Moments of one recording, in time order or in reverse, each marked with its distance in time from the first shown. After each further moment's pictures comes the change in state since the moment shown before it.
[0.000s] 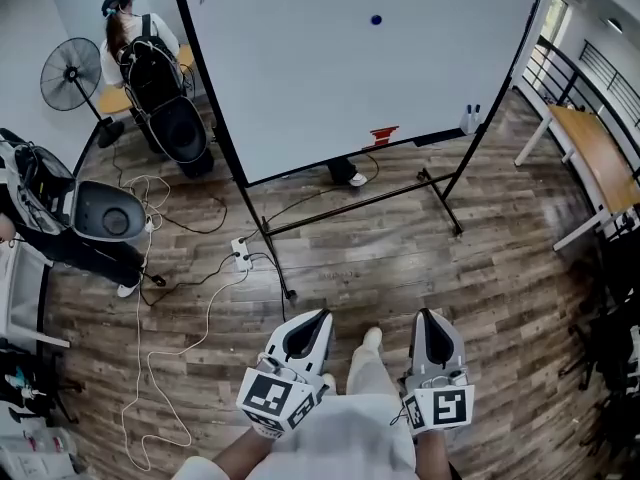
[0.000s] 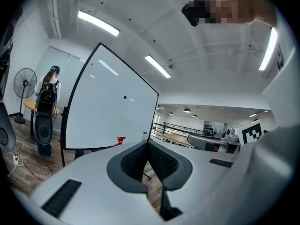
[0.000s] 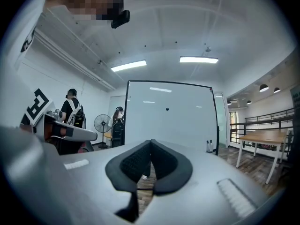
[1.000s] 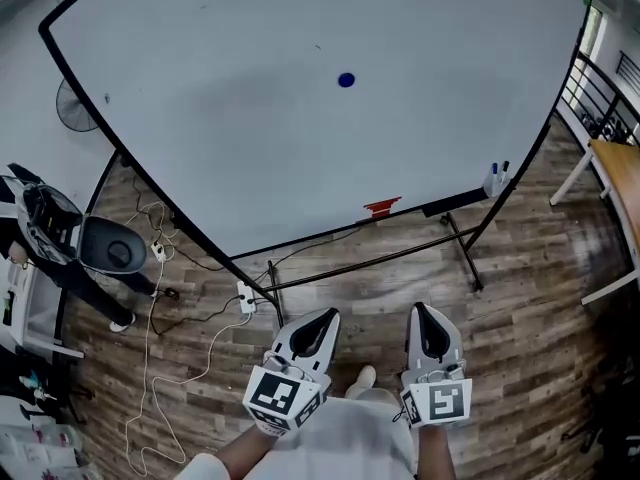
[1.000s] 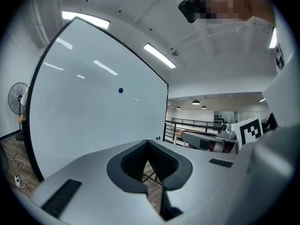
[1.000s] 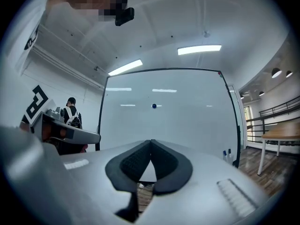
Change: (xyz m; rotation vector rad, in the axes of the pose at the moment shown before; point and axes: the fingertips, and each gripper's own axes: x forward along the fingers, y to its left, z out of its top) left arm 0.297 0.060 0.068 0.104 0.013 0.104; right arm 0.264 -0.187 0.005 0.043 -0.065 0.146
